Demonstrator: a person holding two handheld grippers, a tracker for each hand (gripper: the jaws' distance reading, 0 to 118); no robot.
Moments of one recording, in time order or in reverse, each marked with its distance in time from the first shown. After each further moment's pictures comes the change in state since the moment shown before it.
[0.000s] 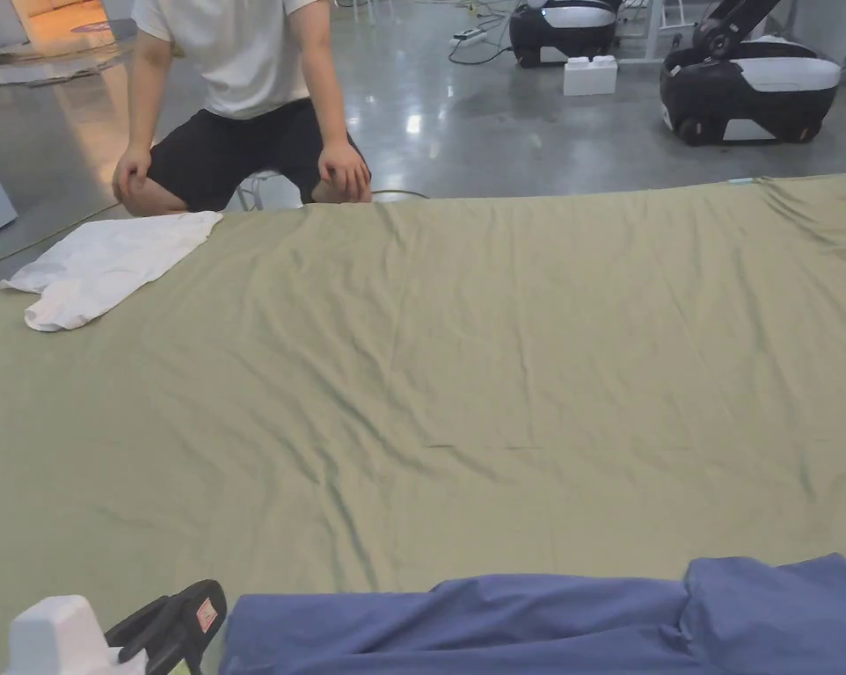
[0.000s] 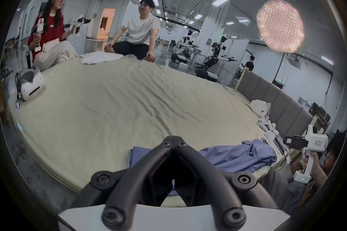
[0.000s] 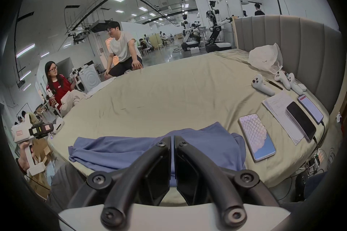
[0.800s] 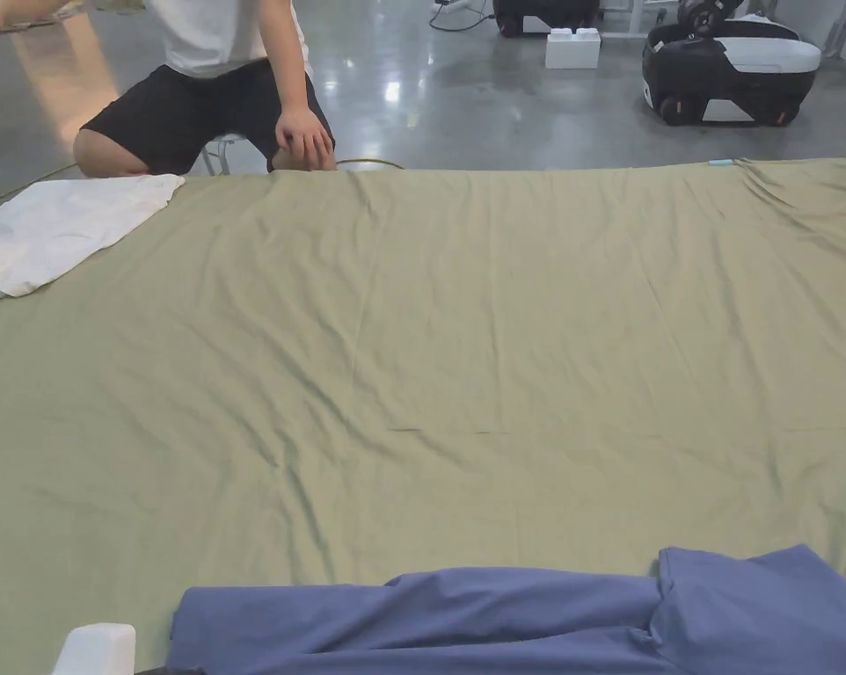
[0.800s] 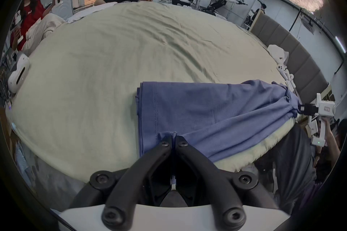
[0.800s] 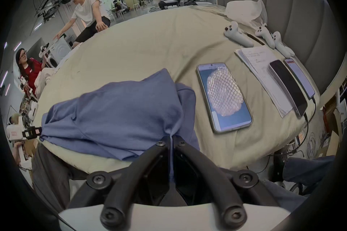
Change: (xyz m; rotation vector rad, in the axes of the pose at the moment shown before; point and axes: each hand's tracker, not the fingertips) left arm -0.034 -0.054 -0.083 -0.492 0.064 -0.096; right arm 0.086 -0.029 -0.045 -0.378 -0.195 -0.031
